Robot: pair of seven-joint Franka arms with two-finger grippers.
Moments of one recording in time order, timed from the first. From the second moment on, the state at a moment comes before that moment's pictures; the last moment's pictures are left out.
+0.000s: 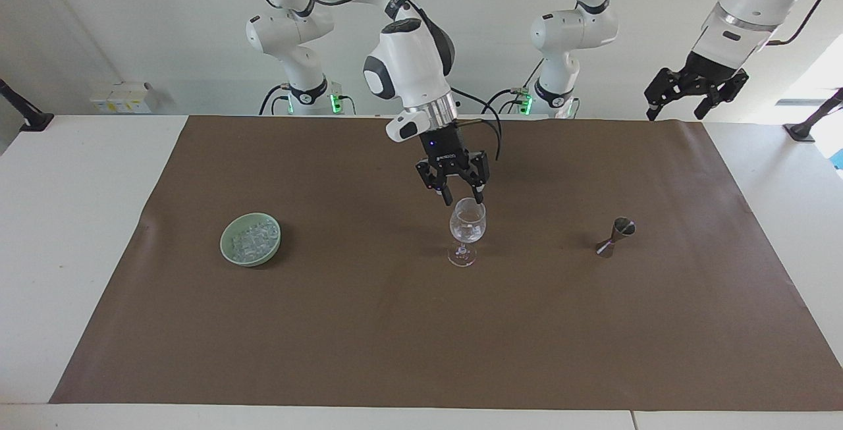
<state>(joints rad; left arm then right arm) 0.08 -0.14 -0.10 -1.67 -0.02 1.54 0.01 0.52 0.15 0.06 -1.83 -0.04 2.59 0.99</state>
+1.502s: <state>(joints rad) 0.08 -0.14 -0.10 -1.67 -0.02 1.54 0.01 0.05 -0.05 0.06 -1.83 -0.04 2.00 0.29</state>
